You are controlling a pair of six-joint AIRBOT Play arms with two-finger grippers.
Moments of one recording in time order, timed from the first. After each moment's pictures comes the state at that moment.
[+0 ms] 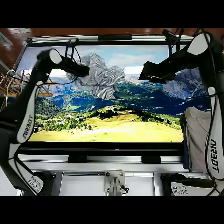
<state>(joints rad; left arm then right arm) -0.24 -1.87 2.03 1.23 -1.10 -1.37 0.14 -1.49 1.79 -1.15 1.45 1.64</state>
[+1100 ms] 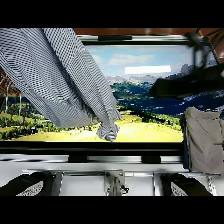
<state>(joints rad) -0.22 -1.15 2.06 1.11 -1.08 -1.36 0.15 -1.09 1.41 -1.14 1.45 1.58</state>
